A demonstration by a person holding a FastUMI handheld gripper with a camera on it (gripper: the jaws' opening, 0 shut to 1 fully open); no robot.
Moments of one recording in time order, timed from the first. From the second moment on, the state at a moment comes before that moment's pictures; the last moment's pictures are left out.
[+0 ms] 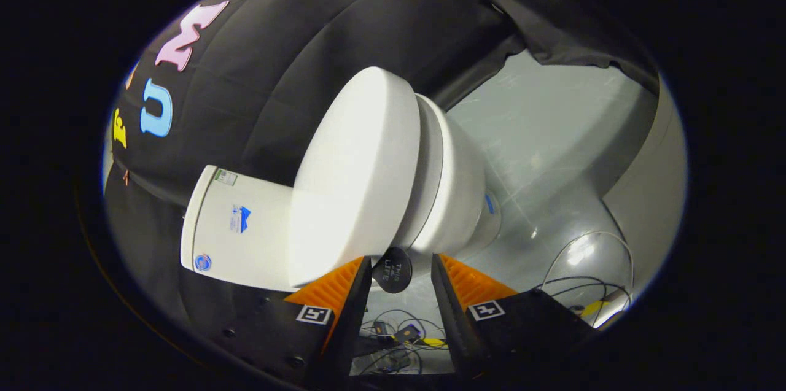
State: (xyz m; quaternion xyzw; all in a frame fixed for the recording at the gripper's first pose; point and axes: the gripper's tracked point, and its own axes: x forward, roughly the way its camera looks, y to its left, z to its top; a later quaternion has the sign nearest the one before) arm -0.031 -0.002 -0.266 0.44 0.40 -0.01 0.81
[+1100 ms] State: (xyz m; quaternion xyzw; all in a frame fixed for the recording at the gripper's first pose) arm -0.027 0.000 -0.287 0.48 0.41 0.00 0.78
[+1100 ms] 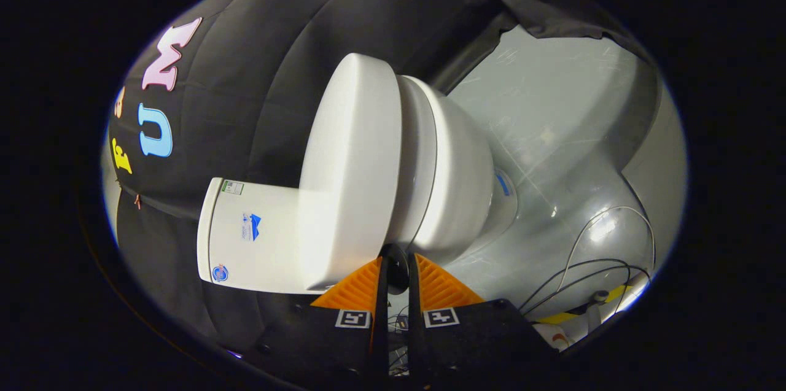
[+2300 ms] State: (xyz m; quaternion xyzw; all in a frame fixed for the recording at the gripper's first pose) arm -0.019 0.006 -0.259 0.40 0.38 -0.03 0.83
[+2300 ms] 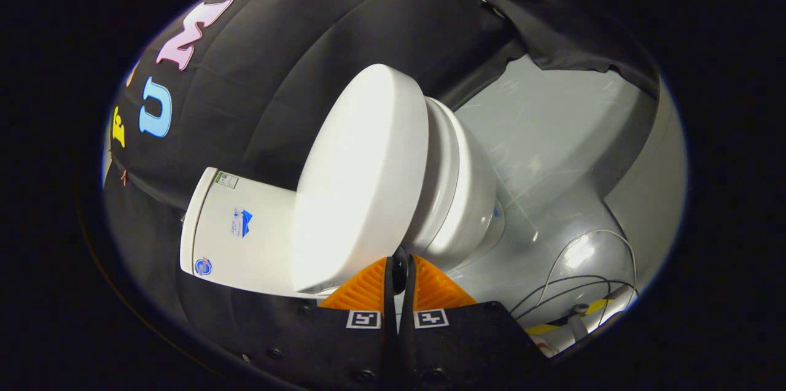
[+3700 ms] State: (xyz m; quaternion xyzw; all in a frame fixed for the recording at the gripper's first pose) arm -0.008 0.052 -0.139 0.33 0.33 -0.02 0.89
